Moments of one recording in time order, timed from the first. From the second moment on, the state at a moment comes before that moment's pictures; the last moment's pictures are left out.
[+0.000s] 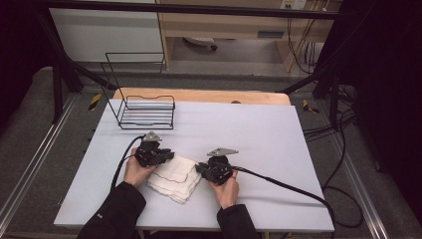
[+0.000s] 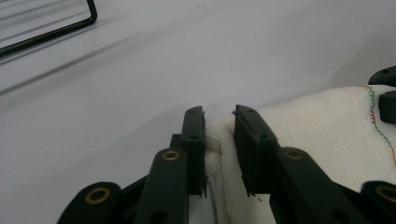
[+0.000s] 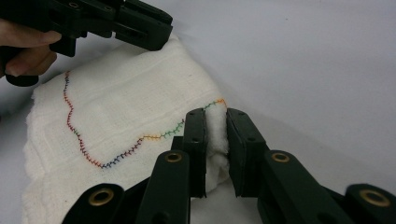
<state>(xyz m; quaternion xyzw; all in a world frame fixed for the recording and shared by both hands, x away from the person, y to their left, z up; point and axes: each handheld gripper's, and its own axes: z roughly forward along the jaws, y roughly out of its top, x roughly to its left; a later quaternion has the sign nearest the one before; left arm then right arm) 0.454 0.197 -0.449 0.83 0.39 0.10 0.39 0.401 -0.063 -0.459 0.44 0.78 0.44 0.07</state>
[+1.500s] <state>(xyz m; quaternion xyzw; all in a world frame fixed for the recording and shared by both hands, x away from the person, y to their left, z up) 0.392 0.233 -0.365 0.73 0.34 0.25 0.54 0.385 -0.057 -0.377 0.30 0.74 0.57 0.20</state>
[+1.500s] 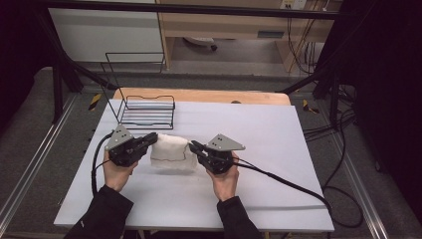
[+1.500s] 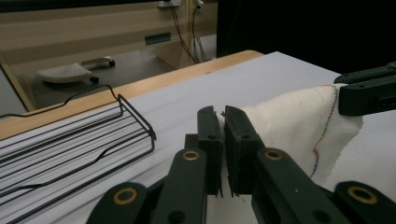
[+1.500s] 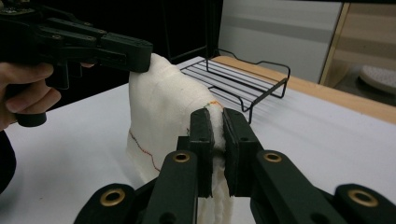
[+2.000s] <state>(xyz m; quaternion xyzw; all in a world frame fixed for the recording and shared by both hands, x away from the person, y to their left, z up) 0.387 0.245 -0.355 0.69 0.33 0.29 0.57 0.387 -0.045 -0.364 0.28 0.71 0.60 0.23</state>
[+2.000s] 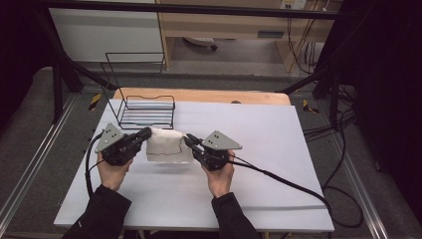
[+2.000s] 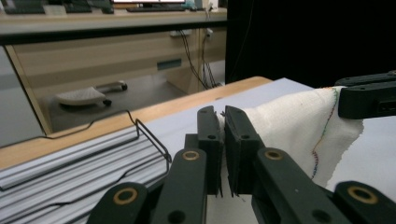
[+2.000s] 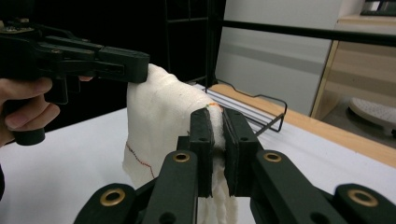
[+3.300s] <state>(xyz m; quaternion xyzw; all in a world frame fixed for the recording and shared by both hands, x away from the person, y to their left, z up) 0.388 0.271 -0.315 0.60 0.33 0.35 0.64 0.399 -0.013 -0.320 0.22 0.66 0.66 0.30</state>
